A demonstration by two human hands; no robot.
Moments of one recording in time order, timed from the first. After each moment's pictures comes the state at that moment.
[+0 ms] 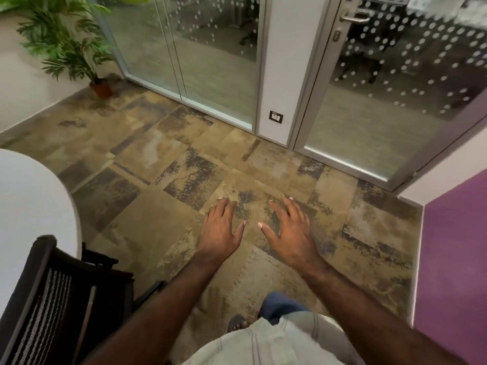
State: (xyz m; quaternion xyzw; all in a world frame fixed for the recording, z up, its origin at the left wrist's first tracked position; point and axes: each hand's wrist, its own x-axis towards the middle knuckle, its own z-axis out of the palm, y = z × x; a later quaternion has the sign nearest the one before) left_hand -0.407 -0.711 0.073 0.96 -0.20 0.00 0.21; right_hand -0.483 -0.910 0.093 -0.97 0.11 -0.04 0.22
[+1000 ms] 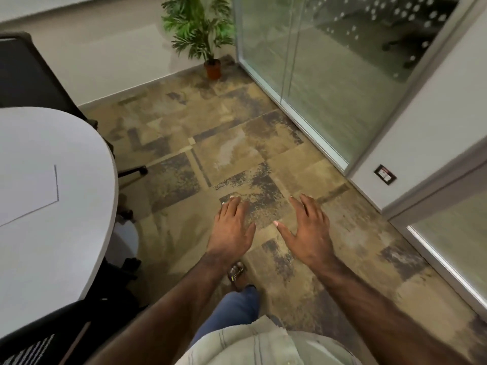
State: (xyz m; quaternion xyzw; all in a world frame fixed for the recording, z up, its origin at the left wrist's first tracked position) left_hand -0.051 -0.710 0.070 0.98 0.04 0.00 0.18; right_hand -0.008 -0.929 0.068 -0.97 -0.13 0.02 0.20
